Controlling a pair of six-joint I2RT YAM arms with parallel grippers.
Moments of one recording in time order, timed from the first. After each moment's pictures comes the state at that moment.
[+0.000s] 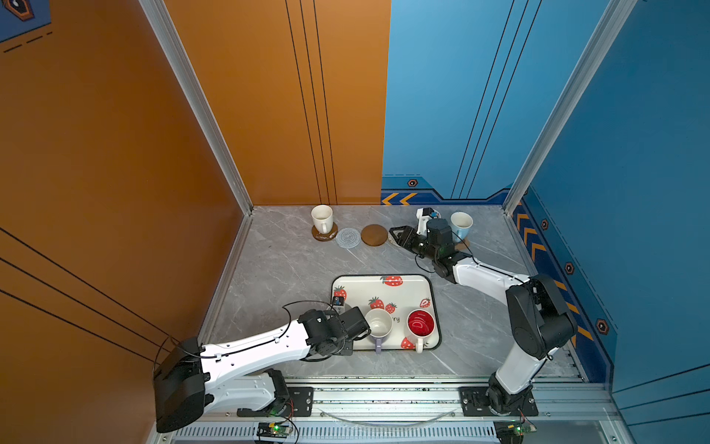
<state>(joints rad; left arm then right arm) -1.03 1.18 0.77 -0.92 -0.25 -0.97 0.43 1.74 1.09 0.31 -0.25 0.83</state>
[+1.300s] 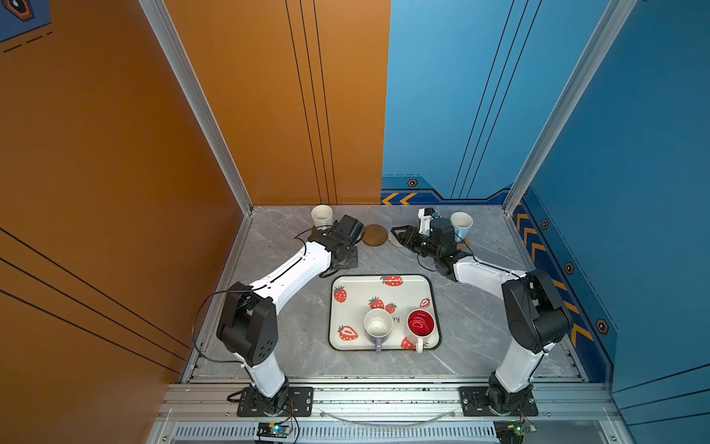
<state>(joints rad) -0.51 1.75 1.50 -0.85 -0.23 -0.52 0.39 1.78 1.09 0.37 -0.34 0.85</state>
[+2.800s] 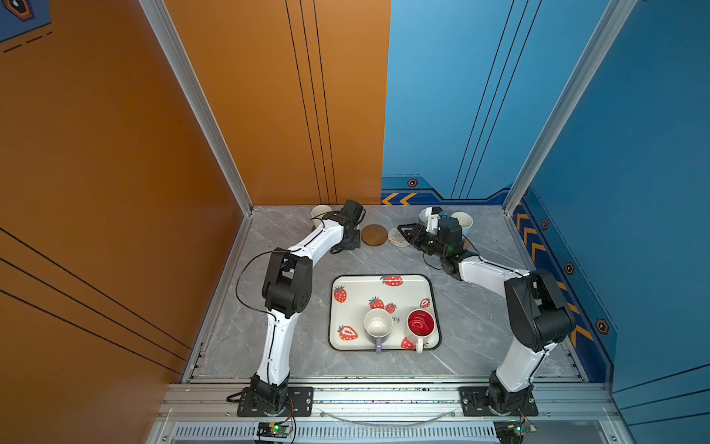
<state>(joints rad) -0.39 2.21 1.89 -0.82 -0.18 -0.41 0.33 1.78 1.07 0.41 -0.38 0.88</state>
